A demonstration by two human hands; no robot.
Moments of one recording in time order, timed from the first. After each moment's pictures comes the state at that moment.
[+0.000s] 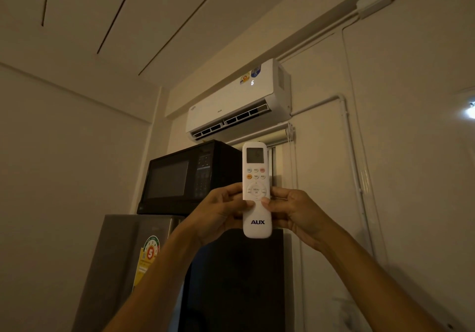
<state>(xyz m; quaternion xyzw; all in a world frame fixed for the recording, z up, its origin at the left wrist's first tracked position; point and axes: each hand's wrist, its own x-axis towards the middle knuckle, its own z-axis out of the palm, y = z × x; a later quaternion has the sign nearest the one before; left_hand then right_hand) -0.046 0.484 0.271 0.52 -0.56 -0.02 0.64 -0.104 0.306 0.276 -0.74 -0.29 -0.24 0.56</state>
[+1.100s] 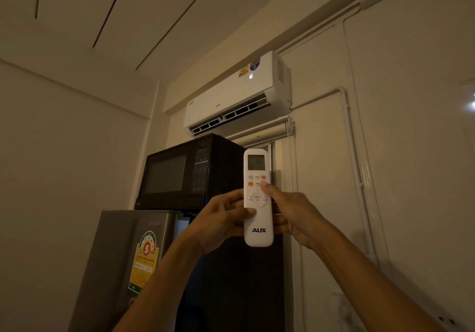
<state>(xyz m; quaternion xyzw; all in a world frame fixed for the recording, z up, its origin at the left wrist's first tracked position) -0.031 0.474 0.250 0.54 -0.55 0.00 0.64 -0.088 0.312 0.269 -0.73 -0.15 -0.27 0.61</state>
